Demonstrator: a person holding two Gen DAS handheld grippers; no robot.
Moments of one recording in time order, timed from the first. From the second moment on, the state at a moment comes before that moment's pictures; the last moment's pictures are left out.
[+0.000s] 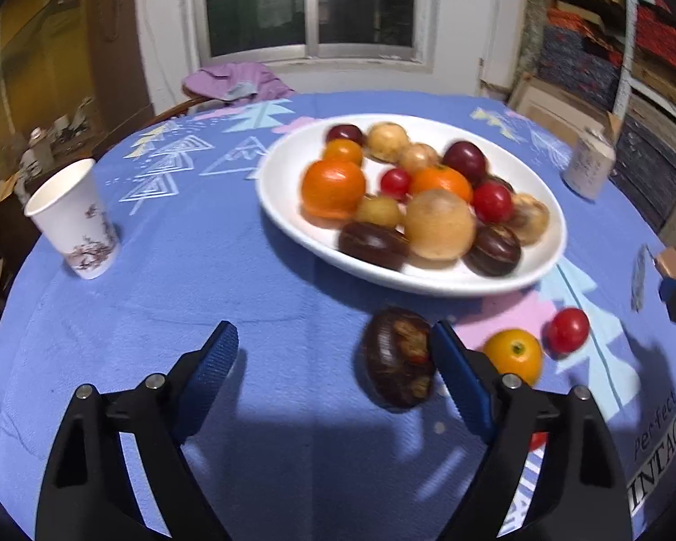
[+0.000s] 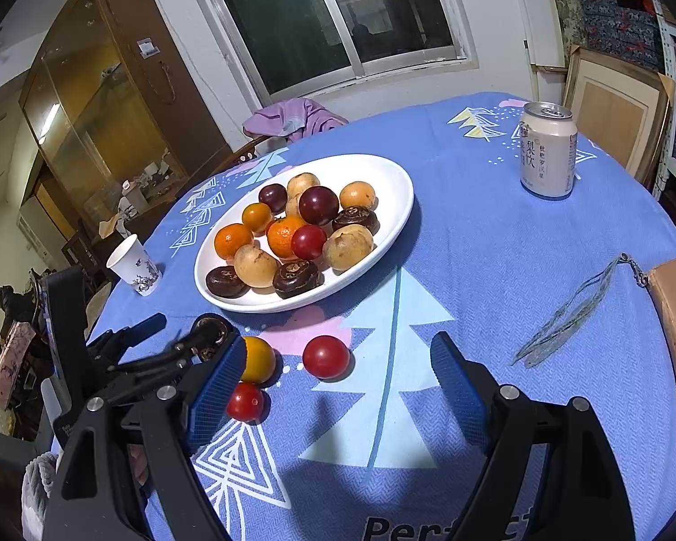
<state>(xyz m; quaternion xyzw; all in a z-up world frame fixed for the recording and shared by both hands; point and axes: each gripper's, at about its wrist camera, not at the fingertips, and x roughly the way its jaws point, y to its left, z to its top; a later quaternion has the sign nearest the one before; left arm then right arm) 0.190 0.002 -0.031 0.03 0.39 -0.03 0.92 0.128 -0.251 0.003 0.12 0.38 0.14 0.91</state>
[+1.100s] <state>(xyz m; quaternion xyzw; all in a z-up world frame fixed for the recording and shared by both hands) 0.177 0.025 -0.026 0.00 0.40 -0.04 0.92 0.164 -0.232 -0.033 0.08 0.46 0.17 0.87</state>
